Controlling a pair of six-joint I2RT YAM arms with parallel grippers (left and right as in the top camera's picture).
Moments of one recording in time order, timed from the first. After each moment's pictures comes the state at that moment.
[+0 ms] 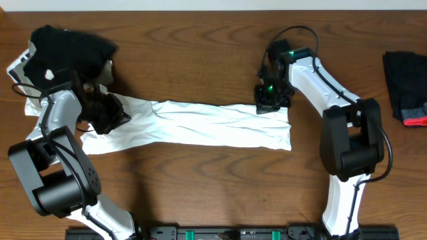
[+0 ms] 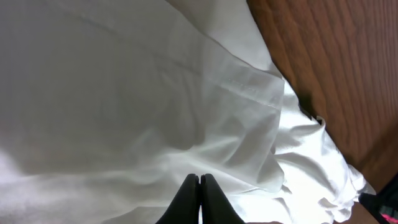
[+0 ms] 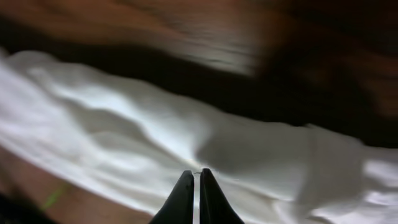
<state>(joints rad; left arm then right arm) 0.38 1.87 1.21 -0.87 0.51 -0.28 0.27 2.14 1.61 -1.07 -0.34 0.23</state>
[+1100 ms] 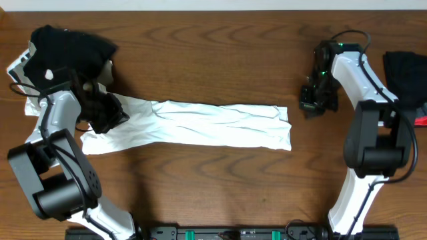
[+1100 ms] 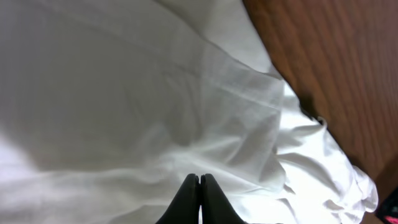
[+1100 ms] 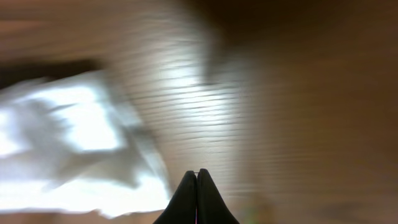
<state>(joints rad) 0.38 1.85 1.21 -0.86 0.49 -0.26 0.02 2.10 1.62 -1.27 -0.15 0.22</state>
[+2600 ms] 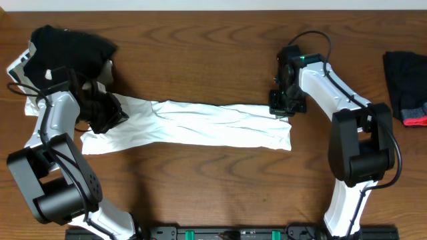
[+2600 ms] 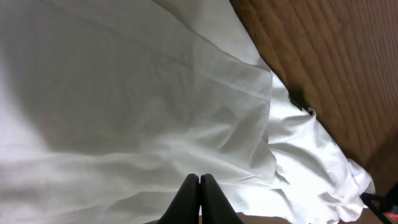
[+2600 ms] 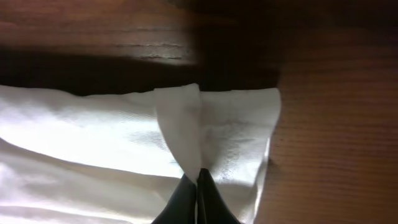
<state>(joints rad) 0.38 1.82 1.21 -0.89 0.49 -0.25 0.23 2.07 1.50 -1.06 -0.12 0.28</state>
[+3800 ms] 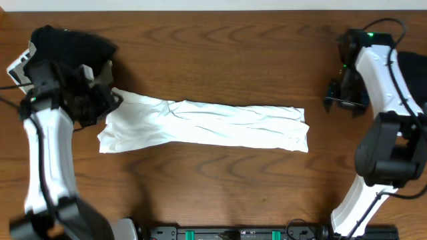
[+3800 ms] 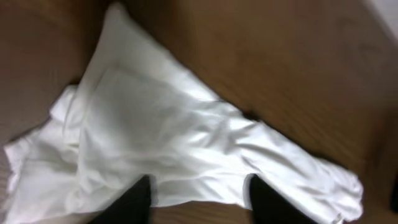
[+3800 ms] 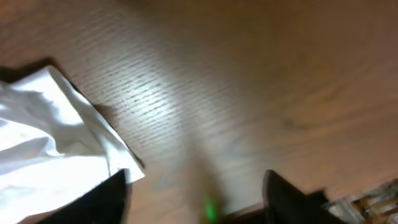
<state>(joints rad) 0.36 1.46 1.21 -0.89 0.49 -0.18 -0.09 2.02 1.72 -1.46 0.15 0.35</state>
